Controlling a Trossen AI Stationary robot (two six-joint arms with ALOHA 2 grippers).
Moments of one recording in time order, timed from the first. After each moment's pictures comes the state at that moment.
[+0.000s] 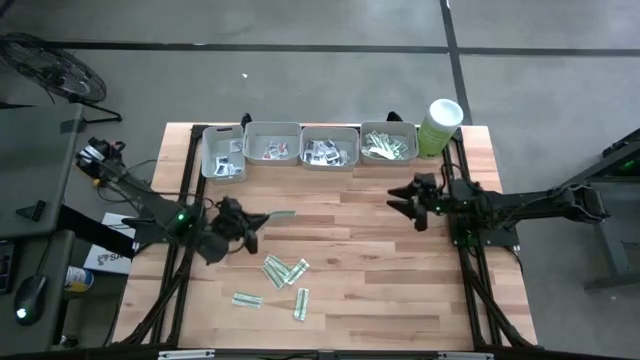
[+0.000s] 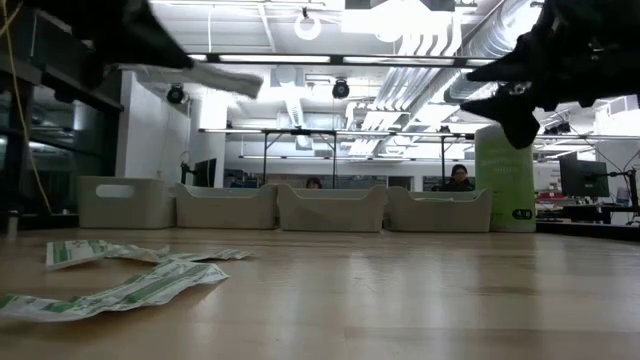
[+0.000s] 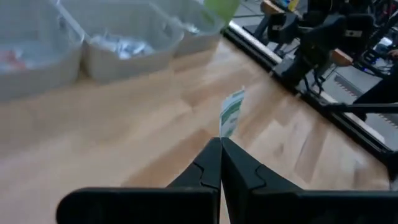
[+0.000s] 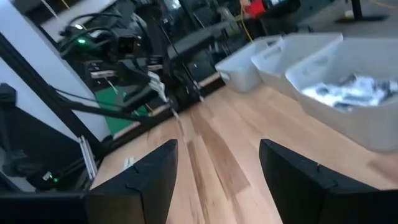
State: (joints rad) left arm -0.61 1.00 0.62 -0.30 -0.99 -1.11; right arm -0.08 0.55 0.10 0.38 0.05 0.52
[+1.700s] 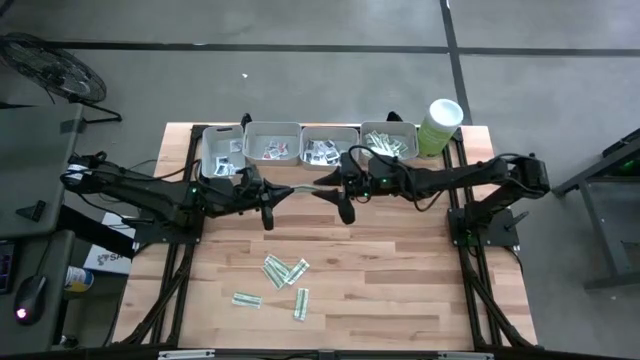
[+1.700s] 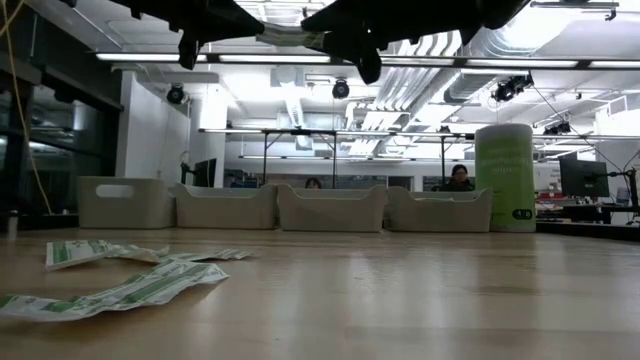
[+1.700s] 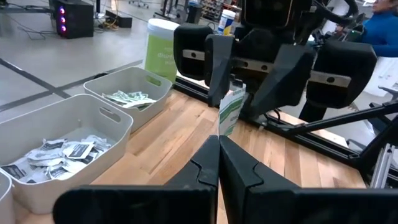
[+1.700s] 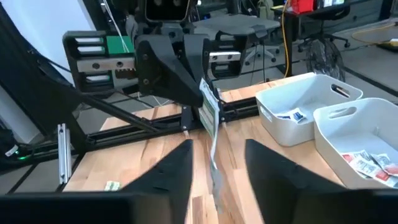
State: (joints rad) left arm -0.16 1.00 0.64 0.23 -0.48 -0.36; right arm -0.08 1.51 0.96 0.42 -0.08 0.22
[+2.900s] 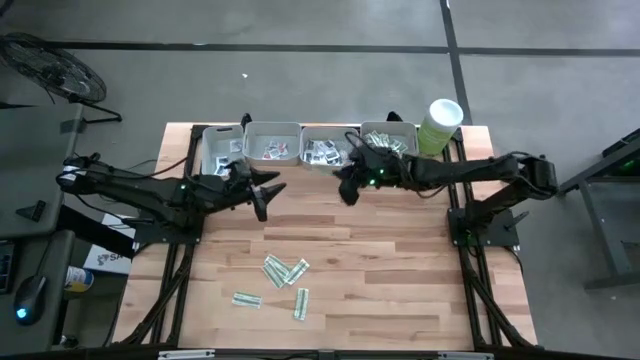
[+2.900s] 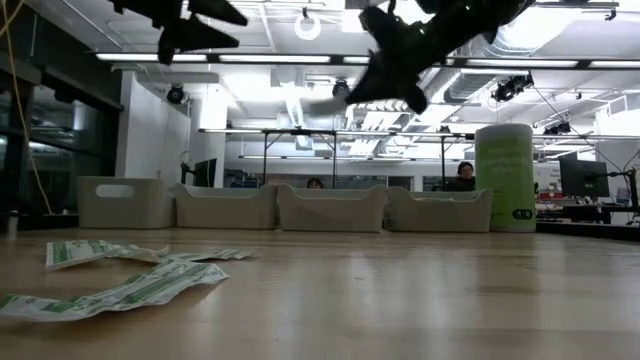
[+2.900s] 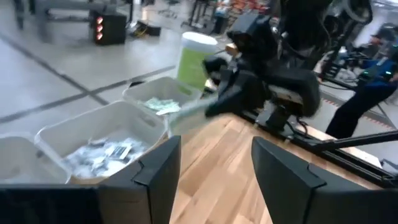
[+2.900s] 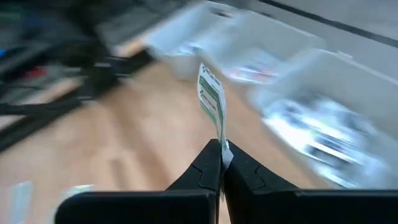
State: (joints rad) left arm -0.16 0.90 0.64 0.12 -0.60 -0.37; right arm -0.17 1.45 0.96 0.04 0.12 0.43
